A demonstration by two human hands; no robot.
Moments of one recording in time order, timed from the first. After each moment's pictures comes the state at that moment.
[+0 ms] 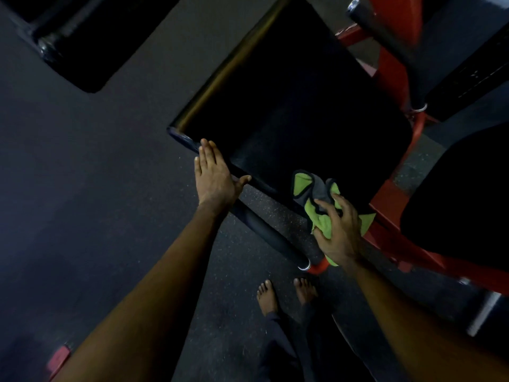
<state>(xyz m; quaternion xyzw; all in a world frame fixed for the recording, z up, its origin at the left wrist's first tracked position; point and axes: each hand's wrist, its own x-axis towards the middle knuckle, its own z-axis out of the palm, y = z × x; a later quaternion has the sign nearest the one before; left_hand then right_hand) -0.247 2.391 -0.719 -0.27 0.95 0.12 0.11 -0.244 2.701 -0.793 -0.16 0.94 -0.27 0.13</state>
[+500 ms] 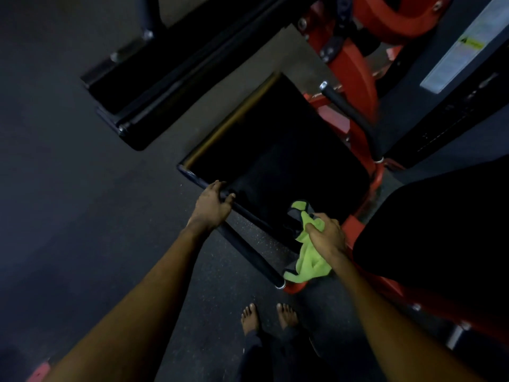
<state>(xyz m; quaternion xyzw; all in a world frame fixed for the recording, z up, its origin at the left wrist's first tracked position) -0.241 2.413 -0.605 -0.28 0.89 0.34 0.09 -0.301 2.697 -0.667 0.06 0.89 -0.37 0.26</state>
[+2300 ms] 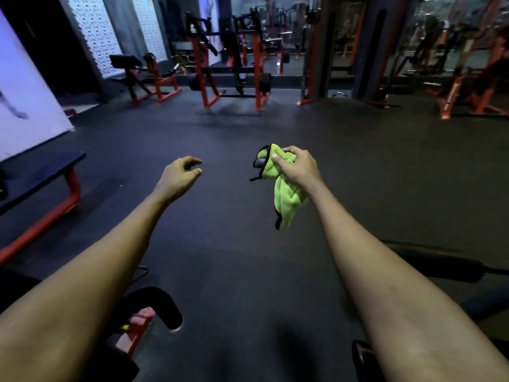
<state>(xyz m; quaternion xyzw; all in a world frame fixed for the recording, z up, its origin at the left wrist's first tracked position) 0.140 2.041 -0.150 -0.63 0.69 0.16 -0.32 -0.175 2.052 -0.150 -0.58 0.65 -0.44 0.23</state>
